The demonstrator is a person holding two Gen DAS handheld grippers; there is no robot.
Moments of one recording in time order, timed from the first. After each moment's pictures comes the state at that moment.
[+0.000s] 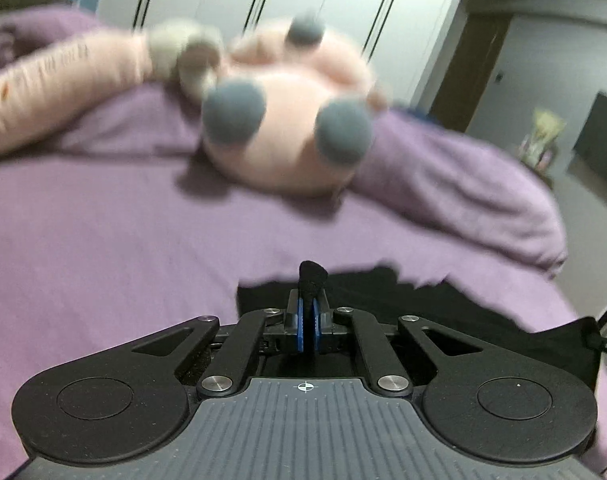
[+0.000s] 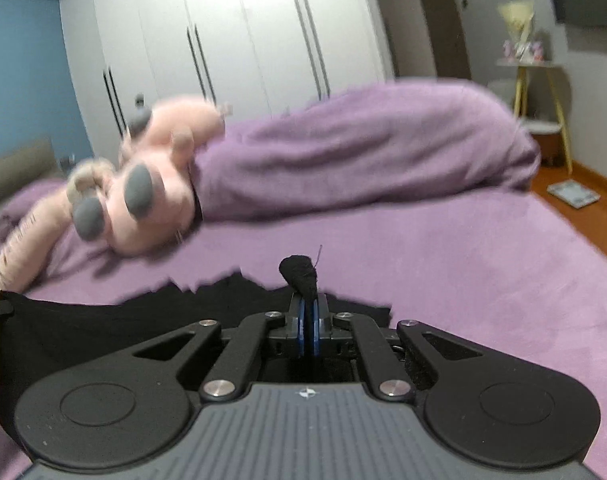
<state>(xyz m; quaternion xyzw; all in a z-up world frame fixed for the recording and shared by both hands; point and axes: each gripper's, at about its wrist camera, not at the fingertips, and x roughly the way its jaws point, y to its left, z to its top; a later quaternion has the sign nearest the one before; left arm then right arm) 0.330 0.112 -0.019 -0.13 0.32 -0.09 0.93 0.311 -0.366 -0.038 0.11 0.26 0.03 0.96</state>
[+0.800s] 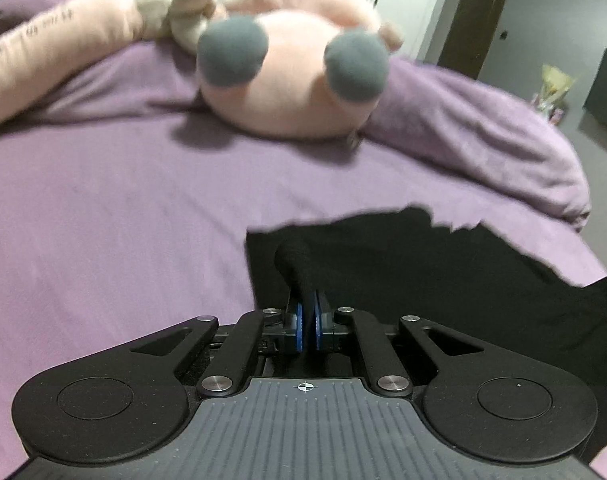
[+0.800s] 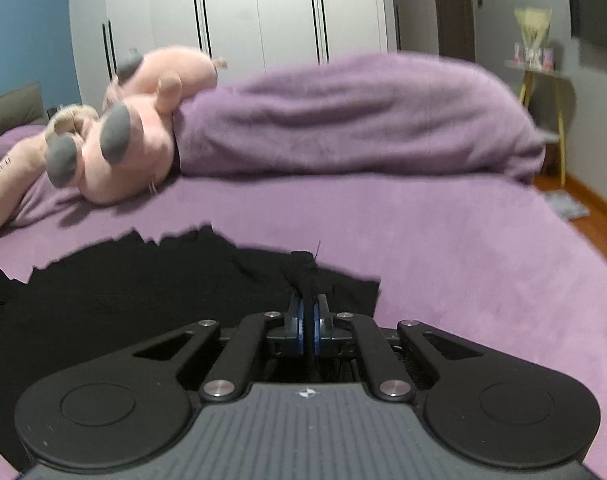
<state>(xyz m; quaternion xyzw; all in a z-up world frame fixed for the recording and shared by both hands) 0.339 0.110 -0.056 -0.09 0.34 -0.09 0.93 0.323 -0.356 -0.064 0.05 0.27 0.01 0.96</state>
